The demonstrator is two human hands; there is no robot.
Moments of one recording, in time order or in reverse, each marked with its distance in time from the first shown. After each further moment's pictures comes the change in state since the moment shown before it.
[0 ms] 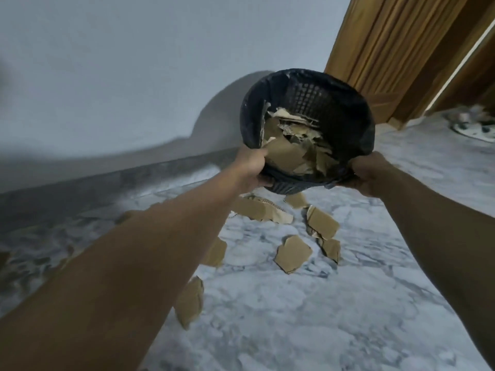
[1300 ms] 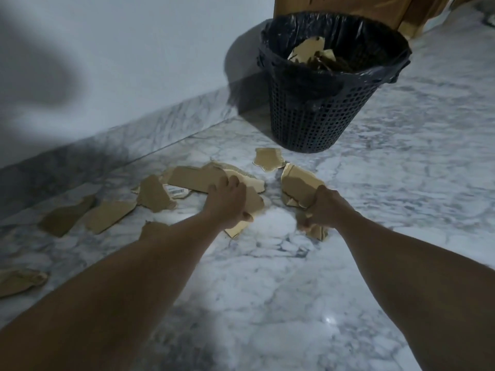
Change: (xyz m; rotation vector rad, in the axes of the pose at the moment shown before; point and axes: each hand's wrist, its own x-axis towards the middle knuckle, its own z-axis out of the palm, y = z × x) left_hand 0.100 -0.192 0.042 1.903 -0.078 0.336; right_hand 0.120 0.233 -0.041 -1.149 -0.230 0.018
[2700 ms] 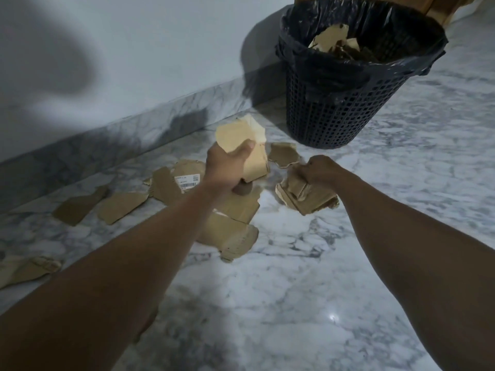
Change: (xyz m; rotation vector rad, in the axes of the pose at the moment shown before) left_hand -0.003 -0.019 -0.066 -1.596 0.321 -0.522; right_hand 0.038 -0.063 -0.036 0.200 -0.020 -0.113
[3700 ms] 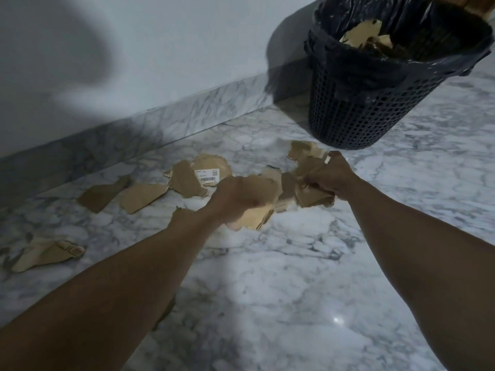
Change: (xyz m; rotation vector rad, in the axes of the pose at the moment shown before) left_hand 0.002 -0.064 -0.049 1.051 -0.298 0.209; right_hand 0.006 -0.015 0.030 0.537 0.059 0.077
